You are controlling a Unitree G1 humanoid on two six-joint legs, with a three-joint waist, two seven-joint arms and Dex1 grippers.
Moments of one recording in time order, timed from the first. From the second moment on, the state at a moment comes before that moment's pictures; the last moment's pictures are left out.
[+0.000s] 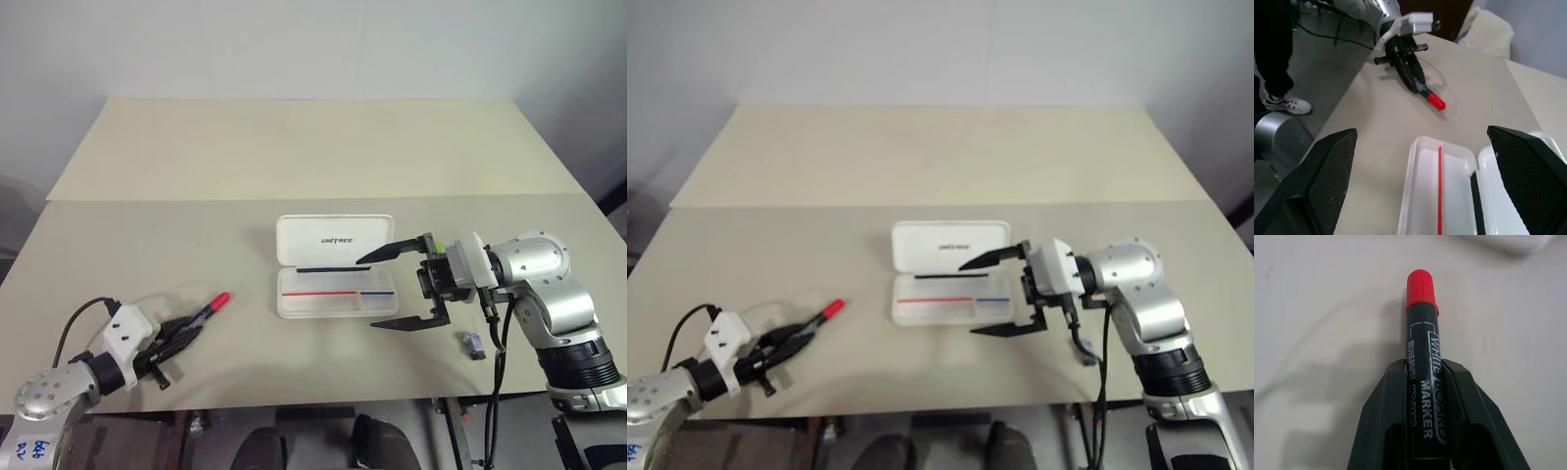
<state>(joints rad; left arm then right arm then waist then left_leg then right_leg) 0.25 0.64 0.34 -0.28 -0.37 0.17 -0.84 -0.49 -0.67 0.08 -0.11 0.49 0.02 1.48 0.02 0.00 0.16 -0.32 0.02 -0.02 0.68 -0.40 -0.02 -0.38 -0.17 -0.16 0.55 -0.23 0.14</state>
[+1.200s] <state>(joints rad) -0.50 0.49 -0.23 -0.04 -0.20 0.19 -0.94 -0.09 -0.82 -0.13 -0.26 0.46 0.07 1.27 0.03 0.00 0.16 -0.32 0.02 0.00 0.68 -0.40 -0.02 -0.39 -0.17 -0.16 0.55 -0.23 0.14</state>
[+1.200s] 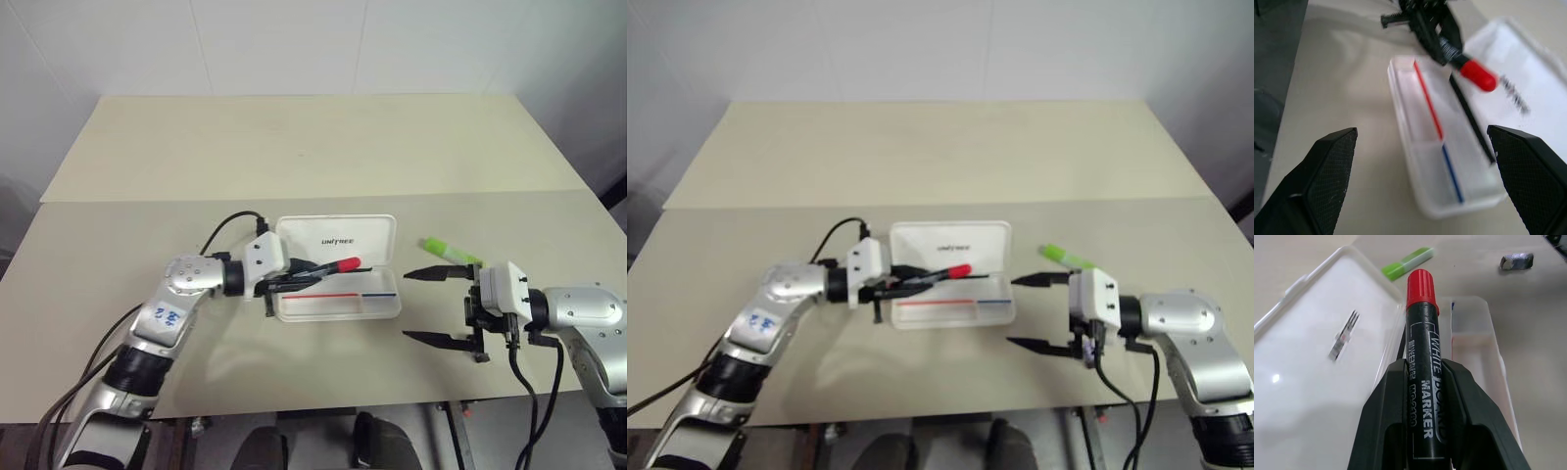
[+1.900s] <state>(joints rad) -0.54 0.41 -0.29 0.09 -0.11 0.12 -0.96 0.02 -0.82 -0.17 -0.42 0.46 0.09 1.12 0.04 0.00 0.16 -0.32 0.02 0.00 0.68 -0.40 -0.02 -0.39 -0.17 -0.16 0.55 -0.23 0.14</state>
